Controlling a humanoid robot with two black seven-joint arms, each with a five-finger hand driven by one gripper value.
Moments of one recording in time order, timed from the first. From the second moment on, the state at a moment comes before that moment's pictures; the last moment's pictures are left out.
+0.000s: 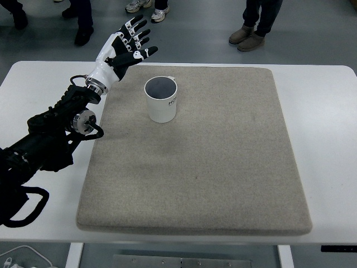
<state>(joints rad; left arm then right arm) -0.95 0.08 -0.58 -0.38 0.26 -0.32 -0.61 -0.01 0.00 -0.06 0.16 -0.01 0.00 -0.12</state>
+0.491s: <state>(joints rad) -0.96 0.09 -0.59 -0.38 -0.07 -0.31 -0.58 -0.01 0.00 -0.06 0.16 -0.01 0.00 -0.12</state>
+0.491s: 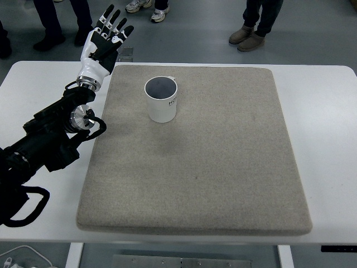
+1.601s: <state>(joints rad) -0.95 0.08 -0.86 -0.36 -0.24 -0.26 -0.08 -0.01 0.00 -0.06 0.16 -0.01 0.00 -0.12</state>
